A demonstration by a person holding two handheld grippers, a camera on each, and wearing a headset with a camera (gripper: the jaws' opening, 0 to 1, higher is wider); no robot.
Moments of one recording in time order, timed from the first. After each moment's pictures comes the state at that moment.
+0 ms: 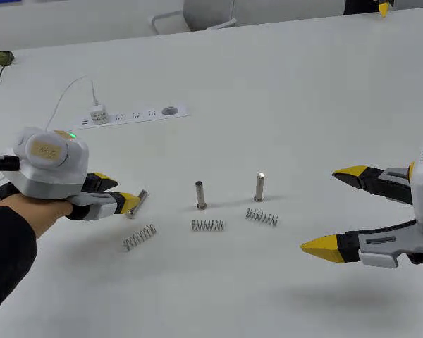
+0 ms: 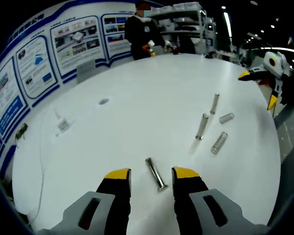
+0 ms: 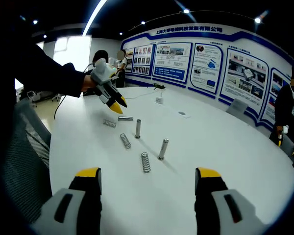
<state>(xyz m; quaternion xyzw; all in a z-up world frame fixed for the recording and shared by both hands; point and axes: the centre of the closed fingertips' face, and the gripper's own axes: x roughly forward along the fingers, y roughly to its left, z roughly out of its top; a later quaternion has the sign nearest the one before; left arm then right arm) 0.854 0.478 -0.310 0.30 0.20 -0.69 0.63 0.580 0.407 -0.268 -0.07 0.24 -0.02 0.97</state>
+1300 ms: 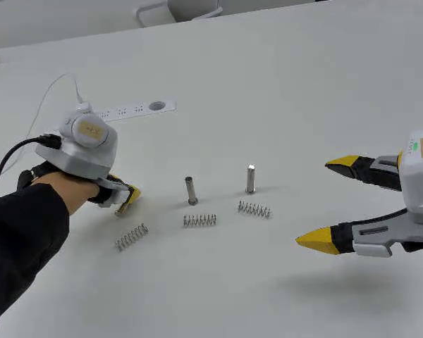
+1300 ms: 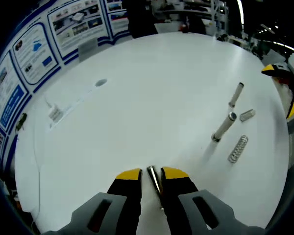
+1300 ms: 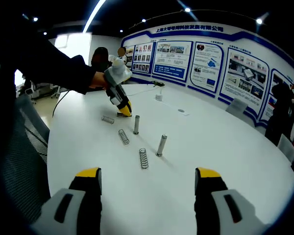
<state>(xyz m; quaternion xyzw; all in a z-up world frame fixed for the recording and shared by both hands) 0.856 0.450 -0.339 0.36 0.27 -0.63 0.63 0.577 0.403 -0.273 -0.08 0.25 -0.02 0.97</state>
